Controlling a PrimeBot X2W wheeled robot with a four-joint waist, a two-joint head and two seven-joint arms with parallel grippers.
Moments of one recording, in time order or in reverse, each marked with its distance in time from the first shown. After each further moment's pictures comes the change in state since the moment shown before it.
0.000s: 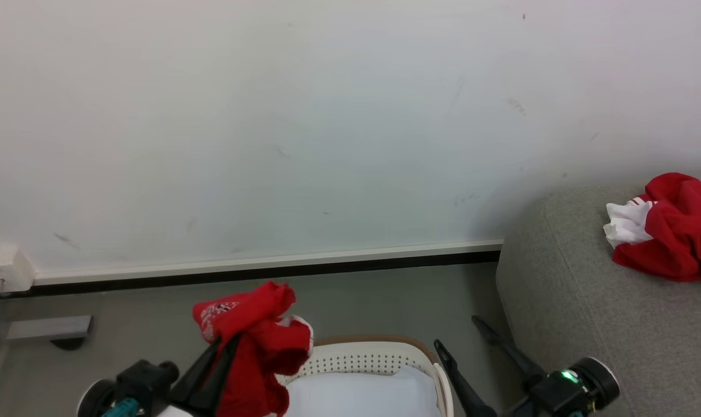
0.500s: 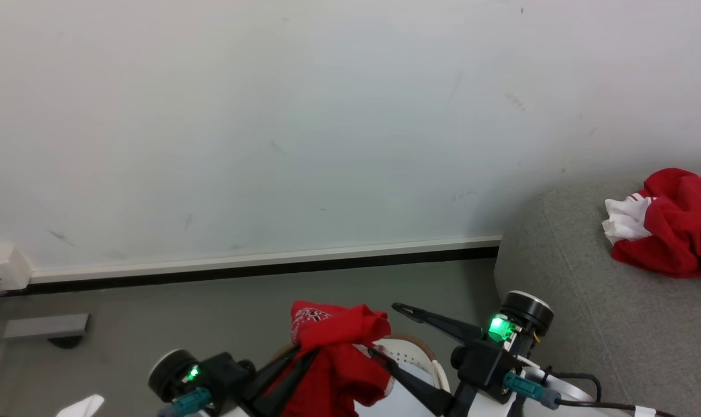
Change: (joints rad) left arm -0.126 -0.015 -0.172 -0.017 0.087 -0.159 0.078; right arm -0.439 -0.203 0.581 0.029 0.214 0.000 0.032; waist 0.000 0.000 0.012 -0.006
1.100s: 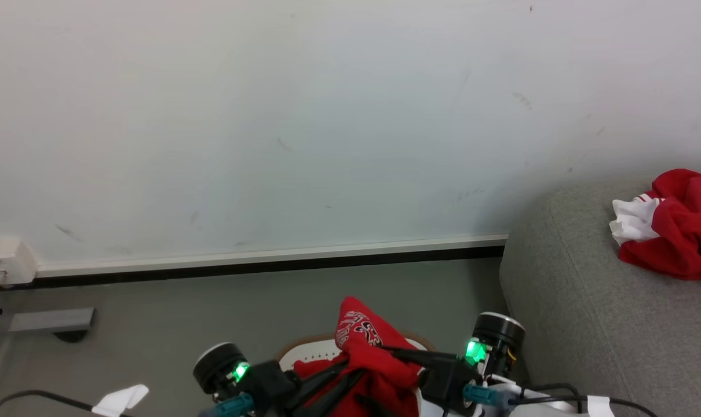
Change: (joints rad) left arm -0.072 -0.016 -0.122 -0.035 0.027 -0.060 0.035; right arm -0.130 -0.031 0.246 -0.004 0.167 0.000 0.151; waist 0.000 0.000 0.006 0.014
